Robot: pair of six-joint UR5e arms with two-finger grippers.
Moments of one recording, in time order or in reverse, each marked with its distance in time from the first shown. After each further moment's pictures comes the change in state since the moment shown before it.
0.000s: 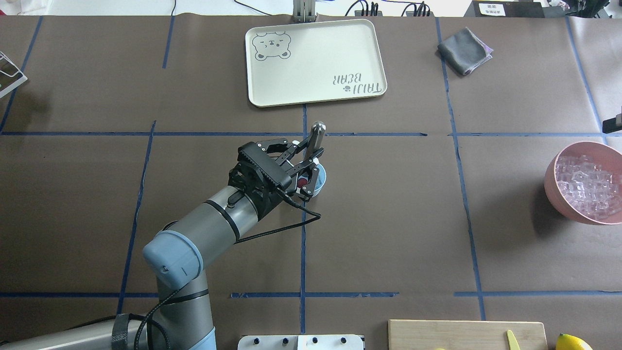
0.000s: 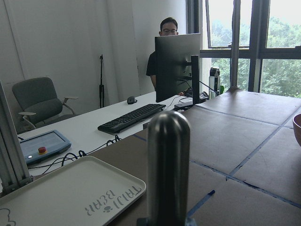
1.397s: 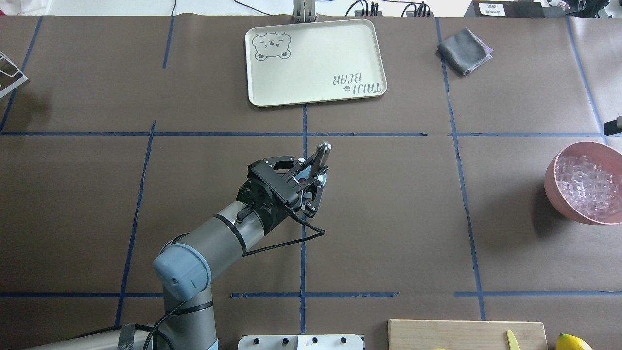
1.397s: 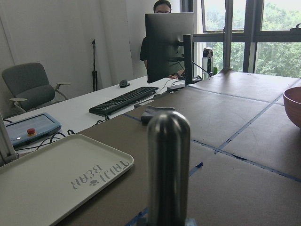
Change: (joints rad) left arm 0.037 -0.002 0.018 -0.015 -0.002 0.000; right arm 0.000 -0.009 0.001 0.000 -0.002 0.000
